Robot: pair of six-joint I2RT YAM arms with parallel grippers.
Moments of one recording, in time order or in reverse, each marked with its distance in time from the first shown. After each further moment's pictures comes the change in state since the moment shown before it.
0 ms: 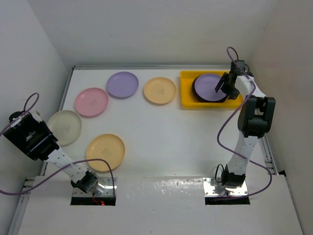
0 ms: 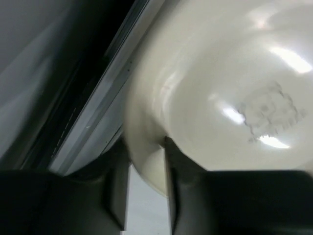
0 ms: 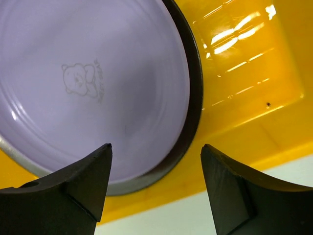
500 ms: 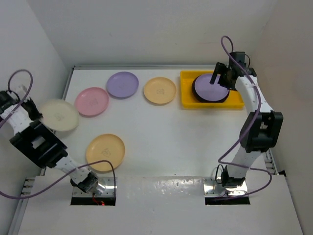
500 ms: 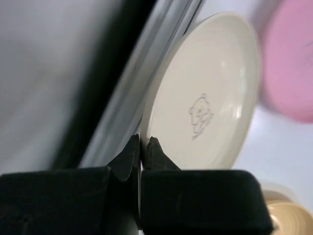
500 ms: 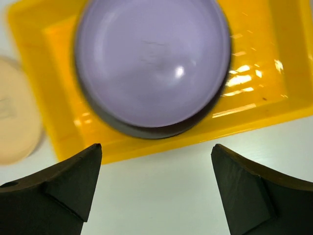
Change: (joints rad) left arm -0.030 -0.135 0.163 -0.093 0.164 0.001; right arm 0.077 -0.267 -0.053 -0.055 0.001 -0.137
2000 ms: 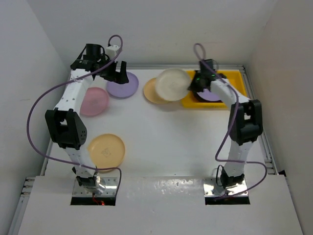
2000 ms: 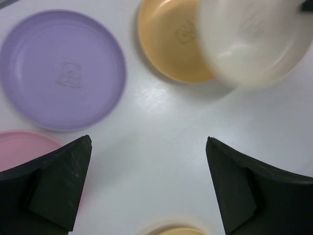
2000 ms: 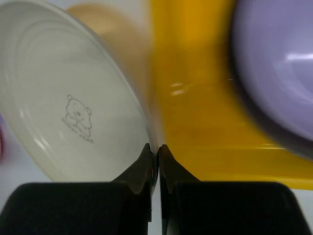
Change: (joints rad) left arm -0.989 0.101 0.484 -0.110 0.139 -0.061; right arm 0.383 0.143 -0.018 0.251 -0.136 0.229
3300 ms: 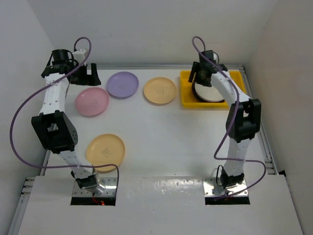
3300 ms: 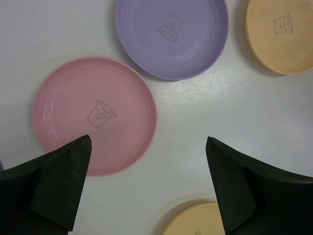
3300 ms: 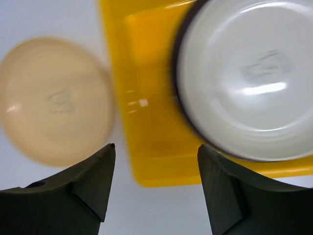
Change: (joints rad) left arm 0.317 -0.045 -0.079 -0.026 -0.038 0.052; right arm -0.141 0.033 0.180 -0.211 0.249 -0.124
